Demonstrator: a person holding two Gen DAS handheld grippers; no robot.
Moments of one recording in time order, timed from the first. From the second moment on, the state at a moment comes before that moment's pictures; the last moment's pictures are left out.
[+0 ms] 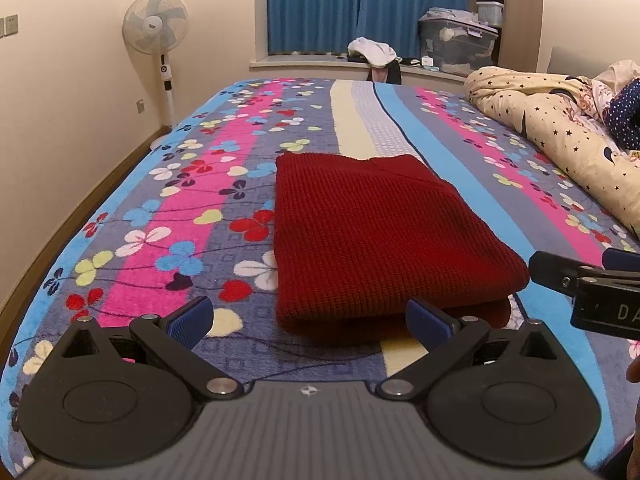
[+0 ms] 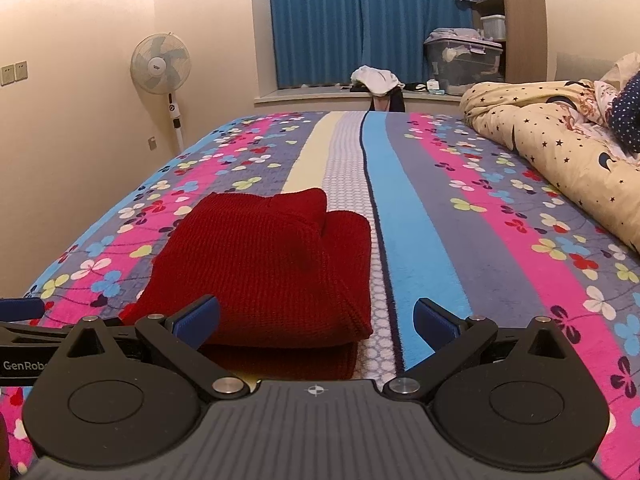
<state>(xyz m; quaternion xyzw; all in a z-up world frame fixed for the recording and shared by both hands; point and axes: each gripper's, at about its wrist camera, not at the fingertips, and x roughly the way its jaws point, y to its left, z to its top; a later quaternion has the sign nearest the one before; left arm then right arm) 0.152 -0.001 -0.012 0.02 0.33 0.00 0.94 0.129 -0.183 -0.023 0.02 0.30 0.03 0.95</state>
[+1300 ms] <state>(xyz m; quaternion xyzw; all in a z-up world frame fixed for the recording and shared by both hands) 0.151 -0.007 -0.014 0.02 0.33 0.00 0.94 0.131 -0.179 -0.025 0.02 0.30 0.04 0.95</state>
